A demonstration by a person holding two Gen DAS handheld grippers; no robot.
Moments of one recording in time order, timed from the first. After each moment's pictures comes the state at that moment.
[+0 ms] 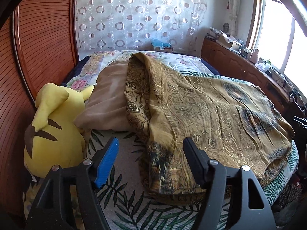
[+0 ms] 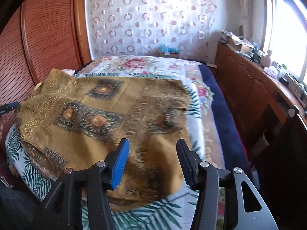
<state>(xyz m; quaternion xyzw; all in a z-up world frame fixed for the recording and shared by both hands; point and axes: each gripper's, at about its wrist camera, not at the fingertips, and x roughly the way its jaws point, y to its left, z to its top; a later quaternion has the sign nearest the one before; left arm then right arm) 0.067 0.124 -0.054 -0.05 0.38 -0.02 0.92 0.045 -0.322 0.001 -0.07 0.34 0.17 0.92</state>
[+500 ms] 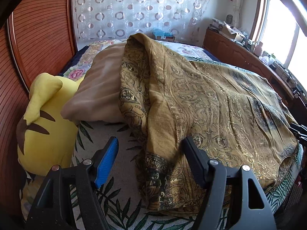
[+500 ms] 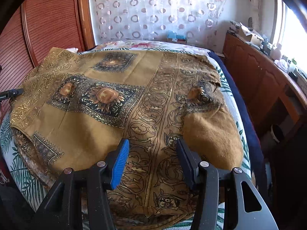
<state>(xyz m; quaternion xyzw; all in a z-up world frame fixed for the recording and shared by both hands) 0.086 0.120 -0.086 -0.05 0.41 -0.01 0.91 0.059 -0.288 -0.051 -0.08 0.38 0.17 0.91</state>
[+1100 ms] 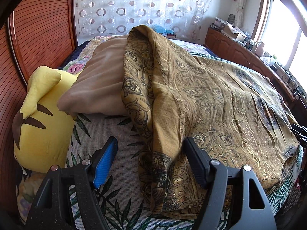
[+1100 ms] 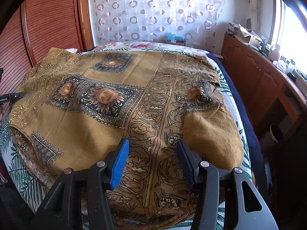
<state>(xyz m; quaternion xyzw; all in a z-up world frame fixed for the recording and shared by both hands) 0.089 0.122 -0.096 -0.06 0.42 -0.01 0.90 0.051 -0.291 -0.045 -0.09 0.37 0.17 0.91</state>
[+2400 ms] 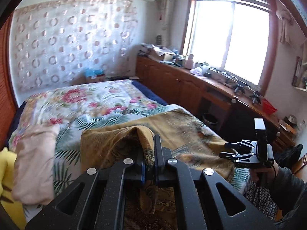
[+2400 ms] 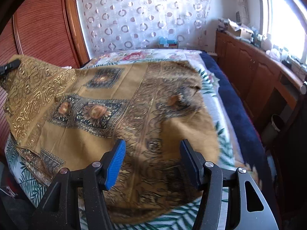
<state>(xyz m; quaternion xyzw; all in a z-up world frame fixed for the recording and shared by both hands) 0.114 -0.044 0.052 -0.01 0.28 -0.25 0.92 0.047 -0.330 -0.027 -0.03 0.36 0.16 0.92</state>
